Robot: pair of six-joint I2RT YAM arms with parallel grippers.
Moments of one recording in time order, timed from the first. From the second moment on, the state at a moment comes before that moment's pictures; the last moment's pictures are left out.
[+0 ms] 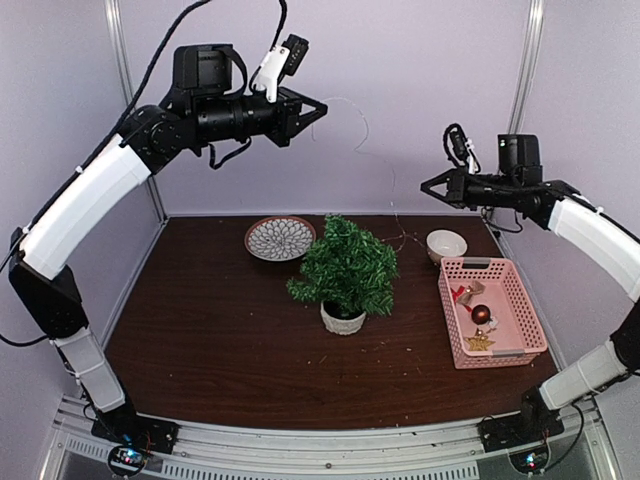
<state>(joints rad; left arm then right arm) -0.84 1.73 2.16 -0.49 0.17 0.08 0.28 1.39 1.31 -0.29 -0.63 0.40</state>
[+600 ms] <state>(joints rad) -0.82 1.71 2.13 -0.45 0.27 0.02 0.28 1.50 1.29 -0.31 -0.64 0.34</state>
